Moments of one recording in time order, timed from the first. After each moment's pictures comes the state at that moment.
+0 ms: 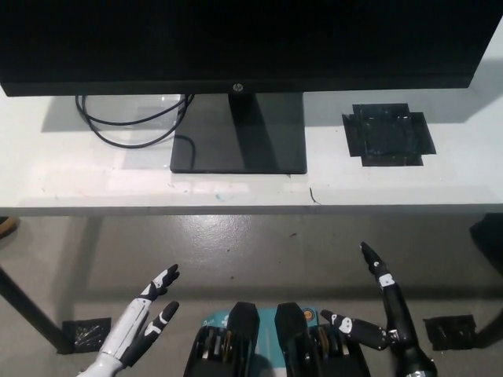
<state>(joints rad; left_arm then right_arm) -0.08 0.33 -0.30 0.36 0.16 -0.43 0.12 -0.16 -0.13 0.34 0.49 -0.09 -0.42 -0.30</state>
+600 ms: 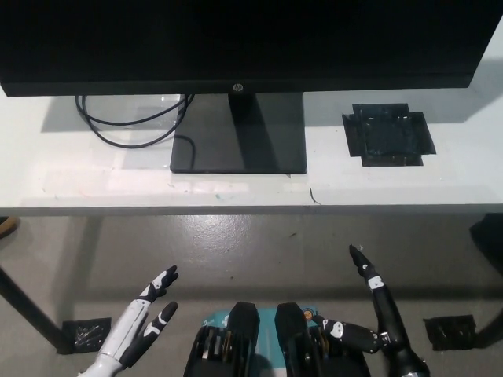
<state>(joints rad) -0.08 0.33 -0.30 0.36 0.16 -0.43 0.12 -0.16 -0.13 0.38 0.49 -0.09 -0.42 -0.30</state>
